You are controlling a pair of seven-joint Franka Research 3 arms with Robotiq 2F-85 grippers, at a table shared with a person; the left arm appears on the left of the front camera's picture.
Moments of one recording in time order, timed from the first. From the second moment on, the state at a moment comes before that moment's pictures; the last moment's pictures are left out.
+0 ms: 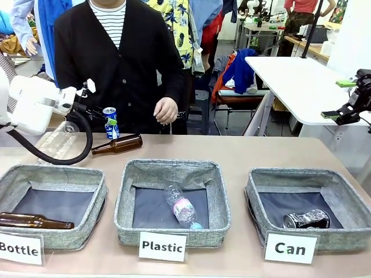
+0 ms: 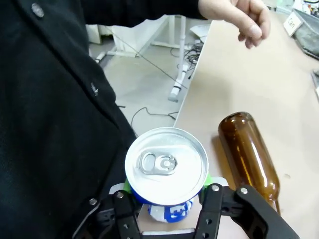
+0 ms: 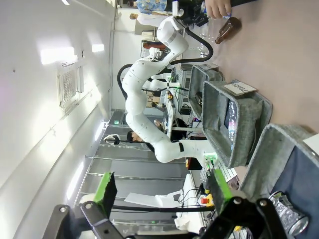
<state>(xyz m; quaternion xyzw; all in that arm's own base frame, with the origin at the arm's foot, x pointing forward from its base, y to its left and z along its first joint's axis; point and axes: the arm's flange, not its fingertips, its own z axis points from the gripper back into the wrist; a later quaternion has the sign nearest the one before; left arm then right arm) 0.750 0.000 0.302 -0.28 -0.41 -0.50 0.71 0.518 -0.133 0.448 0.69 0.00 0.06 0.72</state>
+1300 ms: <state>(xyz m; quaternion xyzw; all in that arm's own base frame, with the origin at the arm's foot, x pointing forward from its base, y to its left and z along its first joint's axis) 0.293 0.361 0.548 -0.18 -0.52 -0.54 0.64 0.517 -0.135 0.448 0.69 0.00 0.06 0.72</state>
